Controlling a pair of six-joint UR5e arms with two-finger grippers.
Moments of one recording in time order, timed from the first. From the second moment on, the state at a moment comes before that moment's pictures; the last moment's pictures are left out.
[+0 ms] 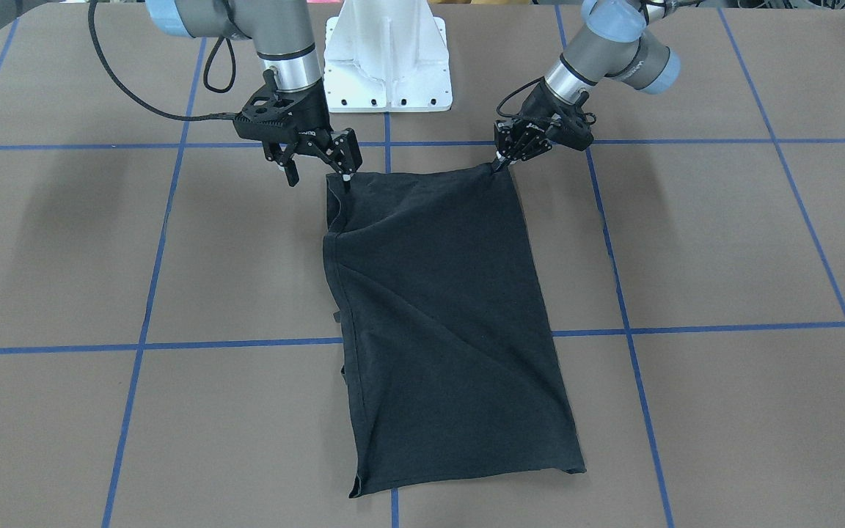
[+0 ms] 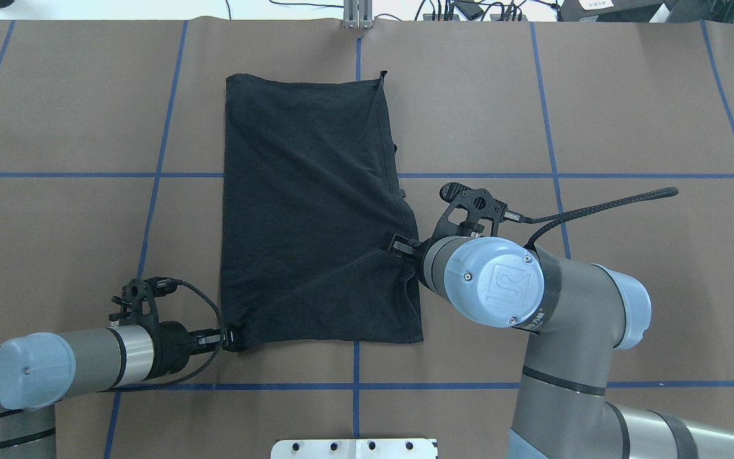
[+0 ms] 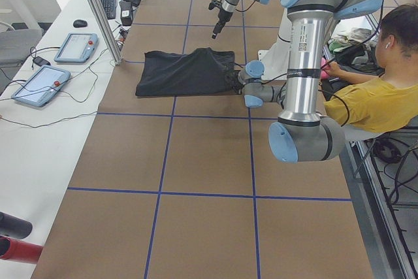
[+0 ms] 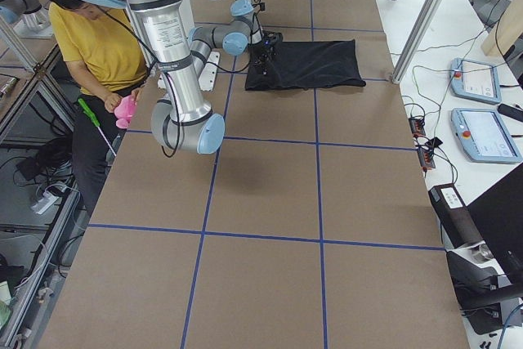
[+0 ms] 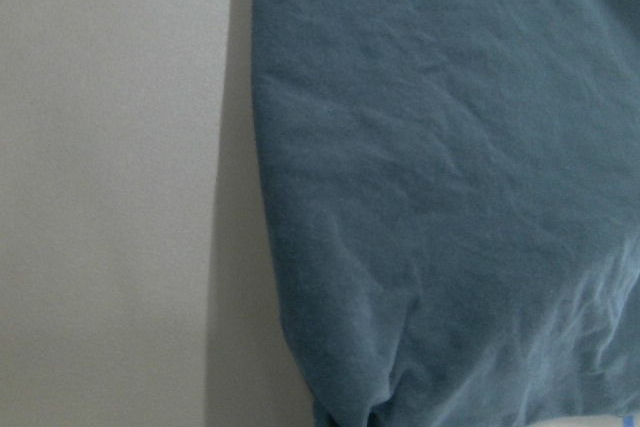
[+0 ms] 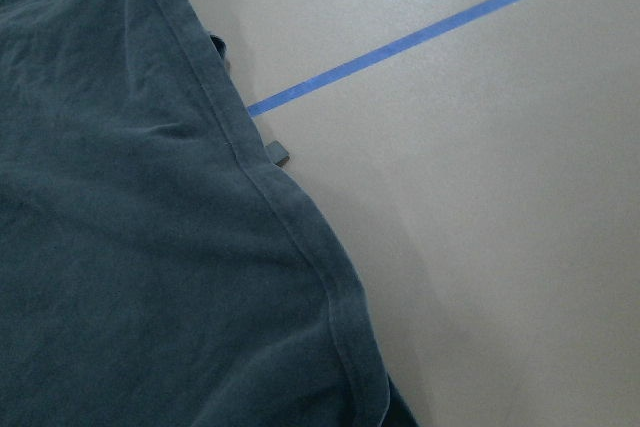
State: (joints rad) left arm -0.25 -1.63 -1.84 -2.56 -1.56 -1.58; right arm 0.34 -1.08 1.97 -1.56 1.46 1.76
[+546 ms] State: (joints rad) left arm -0.25 -1.63 -1.84 -2.56 -1.56 -1.58; right arm 0.30 -0.93 1.77 -1.55 1.42 2.01
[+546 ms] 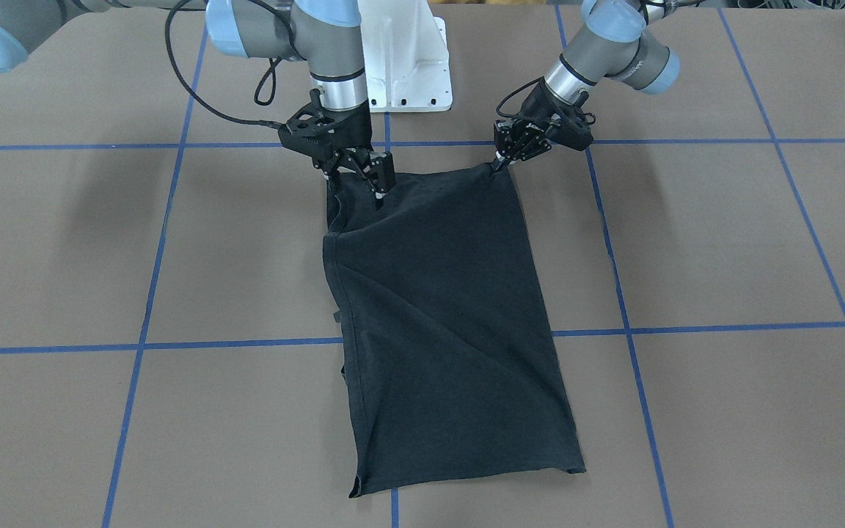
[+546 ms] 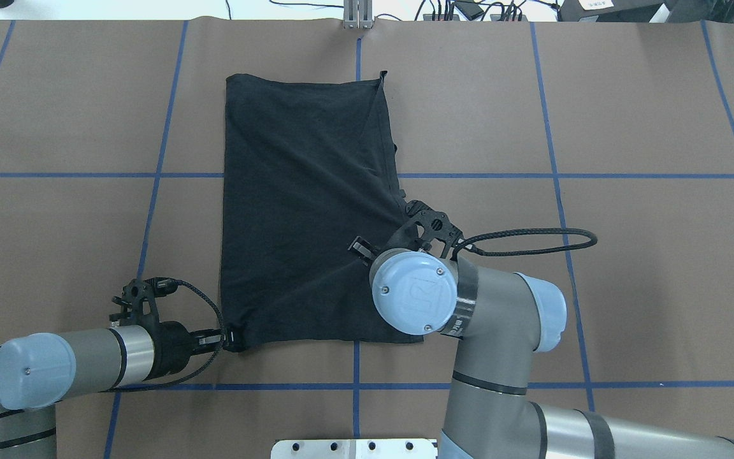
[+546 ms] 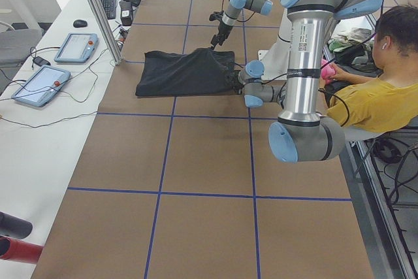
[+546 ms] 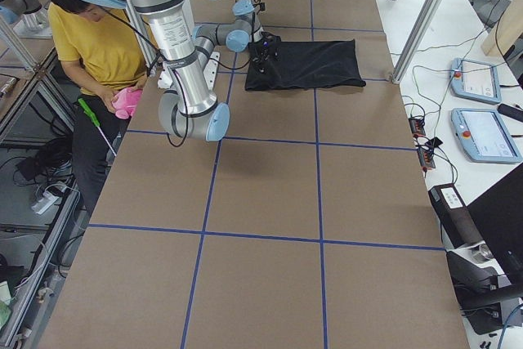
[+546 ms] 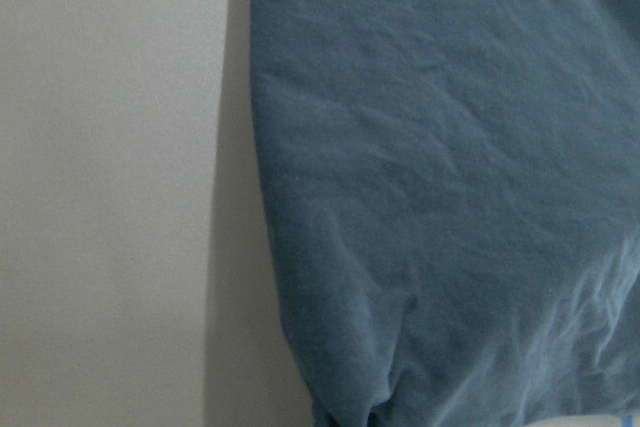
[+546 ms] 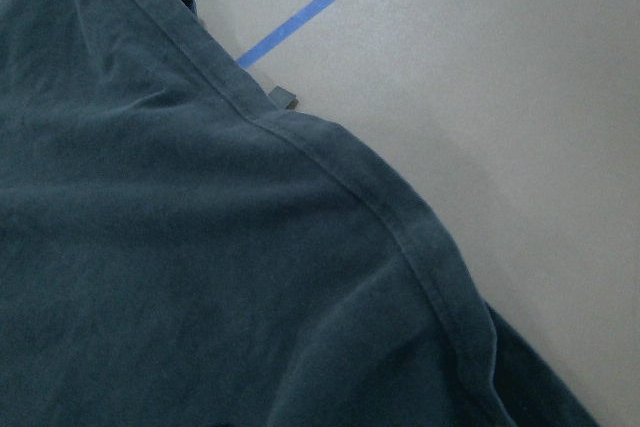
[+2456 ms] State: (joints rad) left arm -0.25 -1.63 -1.84 -2.56 -1.55 -1.58; right arm 0.23 -0.90 1.62 -1.53 1.37 2.04
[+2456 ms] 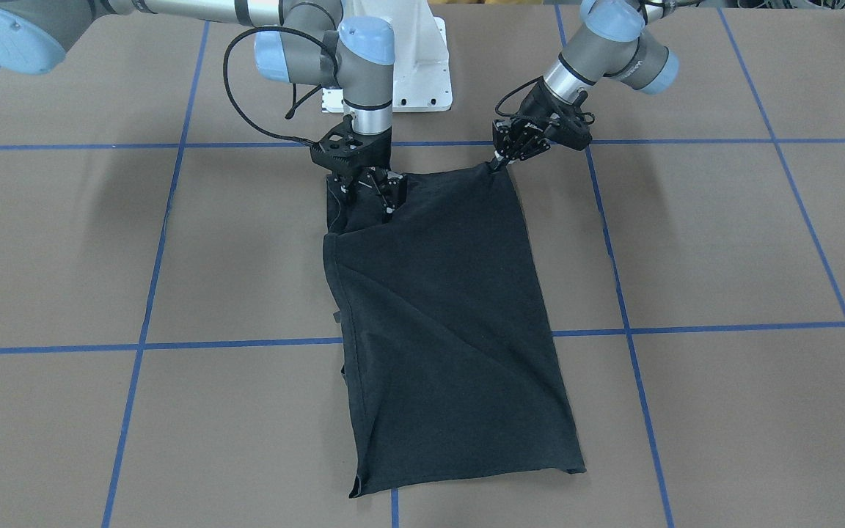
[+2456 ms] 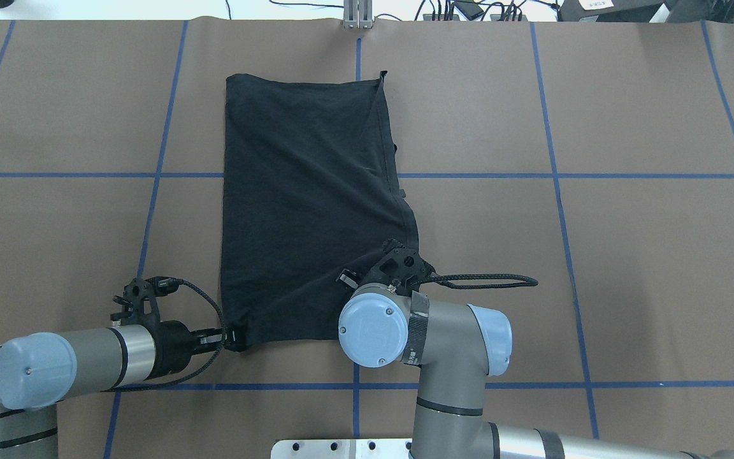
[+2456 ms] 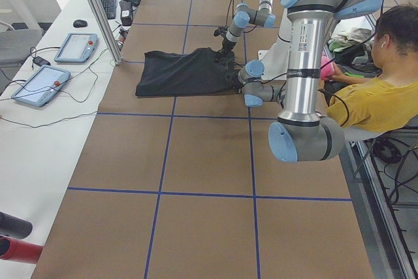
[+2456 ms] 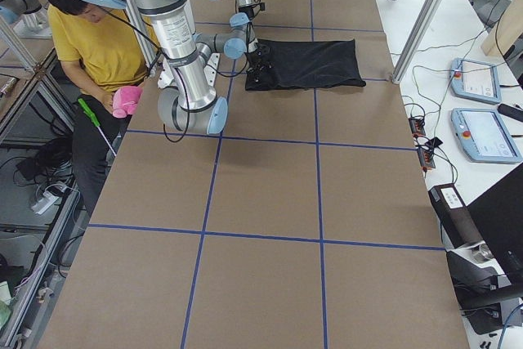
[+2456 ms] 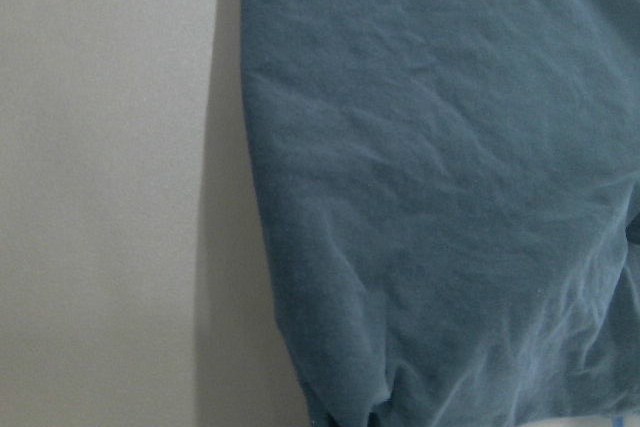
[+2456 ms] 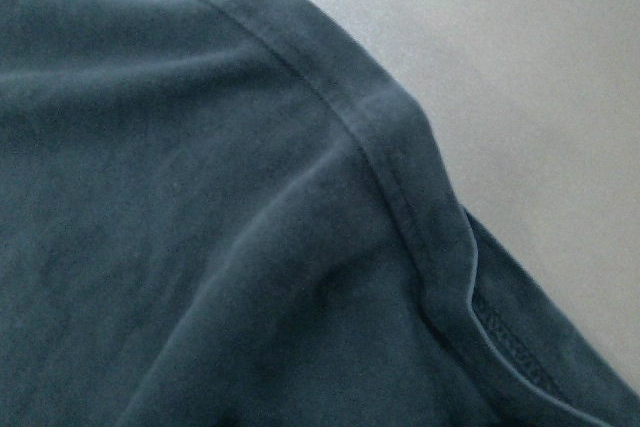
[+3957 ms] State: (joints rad) left arm -0.25 -1.64 -1.84 -2.56 -1.54 -1.58; right arm 0.26 -0.90 1.68 -1.54 1.36 2.01
